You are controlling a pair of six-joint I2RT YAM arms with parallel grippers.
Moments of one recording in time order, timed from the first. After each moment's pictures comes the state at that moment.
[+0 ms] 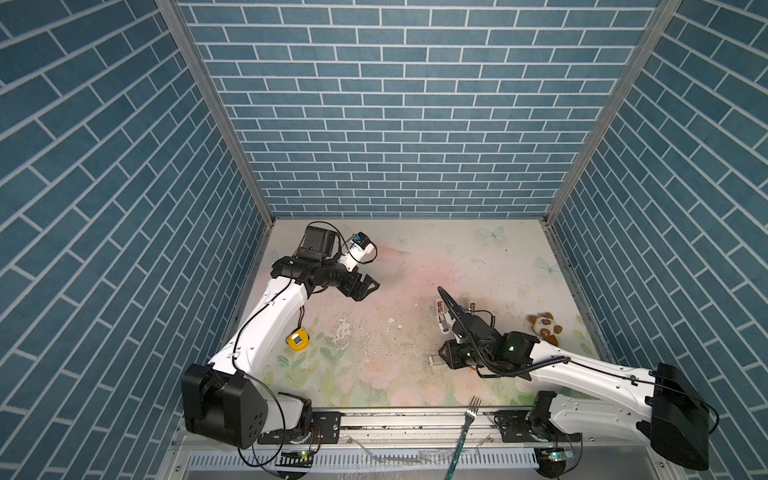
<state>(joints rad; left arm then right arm) -0.29 1.34 1.23 -0.80 0.51 0.34 1.04 1.14 0.62 -0.45 -0.01 0.74</state>
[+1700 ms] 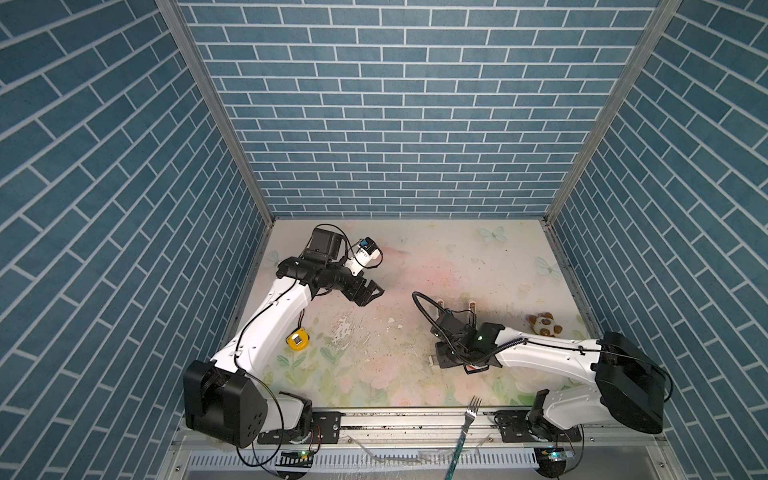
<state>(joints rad) -0.30 1.34 1.22 -0.81 0.51 0.36 1.06 1.40 0.73 -0.54 0.09 0.76</state>
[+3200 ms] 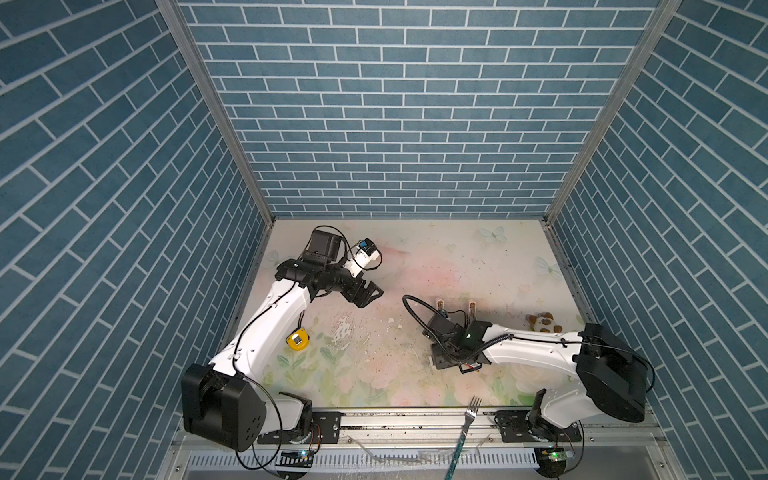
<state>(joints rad) -0.30 1.33 1.20 -0.80 0.51 0.36 1.09 1.50 0.79 -0.59 0.13 0.76</state>
